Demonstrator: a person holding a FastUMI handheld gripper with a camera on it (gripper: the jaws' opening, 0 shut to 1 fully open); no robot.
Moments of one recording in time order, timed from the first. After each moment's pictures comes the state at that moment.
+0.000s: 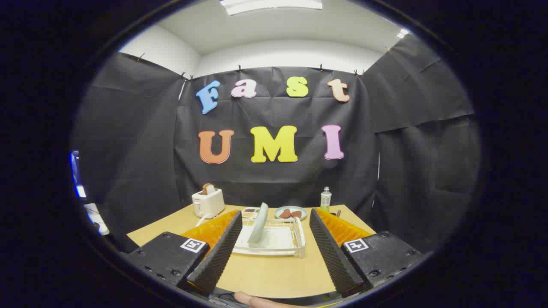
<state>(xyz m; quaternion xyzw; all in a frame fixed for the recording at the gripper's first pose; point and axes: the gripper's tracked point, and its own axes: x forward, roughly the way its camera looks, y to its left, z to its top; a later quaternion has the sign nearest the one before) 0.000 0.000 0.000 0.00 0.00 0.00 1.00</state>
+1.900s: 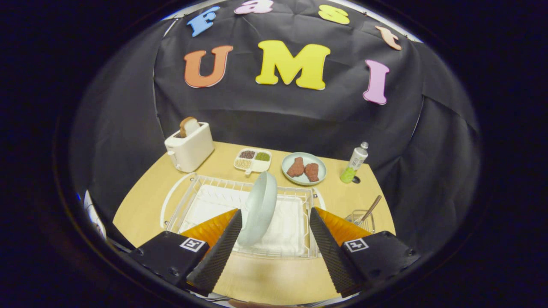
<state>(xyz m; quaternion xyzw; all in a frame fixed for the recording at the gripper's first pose) 0.273 0.041 -0.037 -0.06 0.34 0.00 0.94</state>
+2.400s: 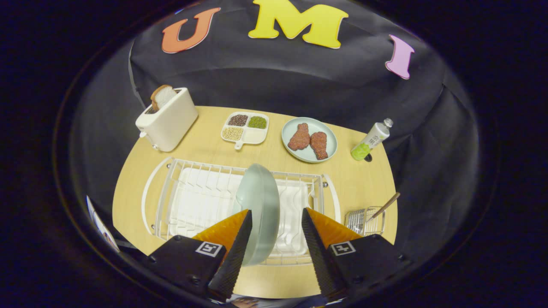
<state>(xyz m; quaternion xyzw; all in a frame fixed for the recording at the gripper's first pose) 0.342 0.044 -0.068 -0.09 0.49 -0.02 0.86</state>
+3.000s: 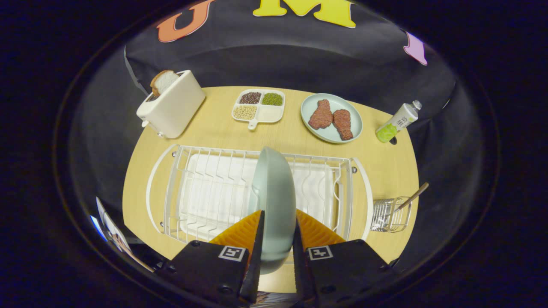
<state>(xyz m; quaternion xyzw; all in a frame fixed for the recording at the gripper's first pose) 0.344 0.068 -0.092 -0.06 0.55 0.00 0.84</state>
